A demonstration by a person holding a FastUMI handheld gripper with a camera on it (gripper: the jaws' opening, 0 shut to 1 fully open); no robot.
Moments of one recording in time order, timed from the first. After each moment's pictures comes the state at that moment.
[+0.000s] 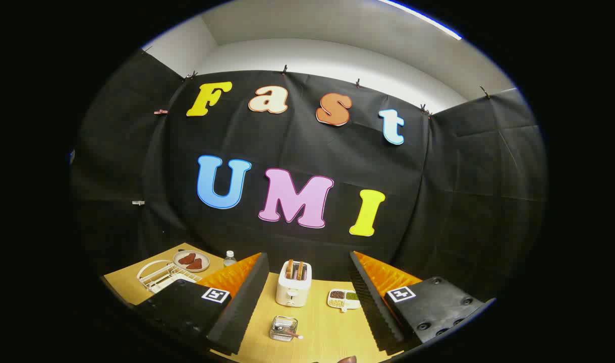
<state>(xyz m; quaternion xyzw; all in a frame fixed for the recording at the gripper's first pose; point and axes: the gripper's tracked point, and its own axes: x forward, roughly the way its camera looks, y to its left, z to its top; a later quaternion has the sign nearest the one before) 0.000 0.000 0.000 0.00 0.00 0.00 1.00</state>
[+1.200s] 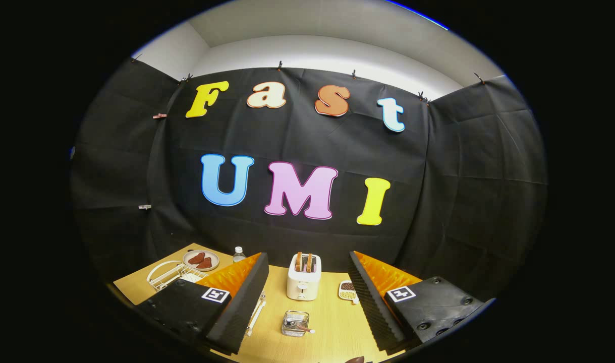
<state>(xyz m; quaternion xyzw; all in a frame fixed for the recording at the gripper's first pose) -0.004 0.011 -0.017 0.03 0.01 0.02 1.00</state>
